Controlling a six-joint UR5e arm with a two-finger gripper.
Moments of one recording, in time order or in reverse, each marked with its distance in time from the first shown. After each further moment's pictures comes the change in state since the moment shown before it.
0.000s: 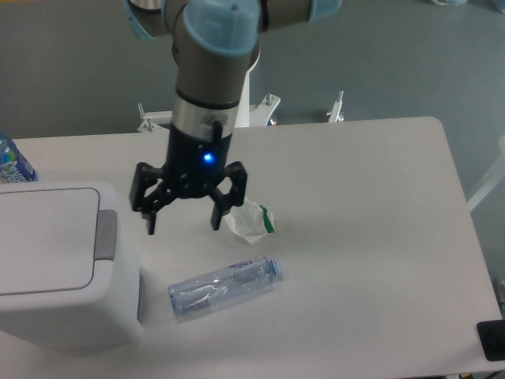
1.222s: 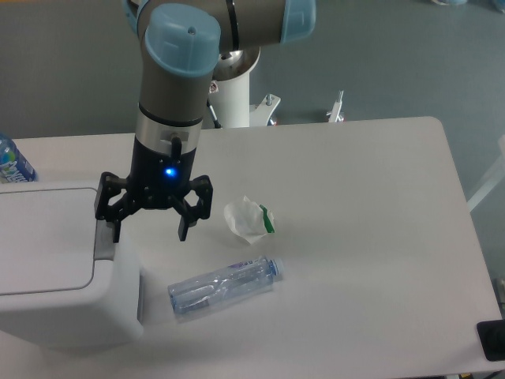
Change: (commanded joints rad) arm -0.034 -0.014 -0.015 0.017 0.005 0.001
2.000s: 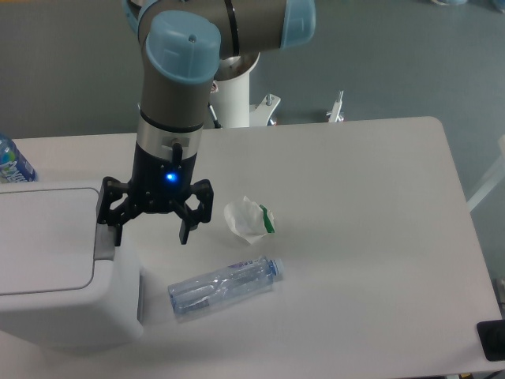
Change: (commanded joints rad) arm -0.002 -0.011 -0.003 0.008 0.002 -0.002
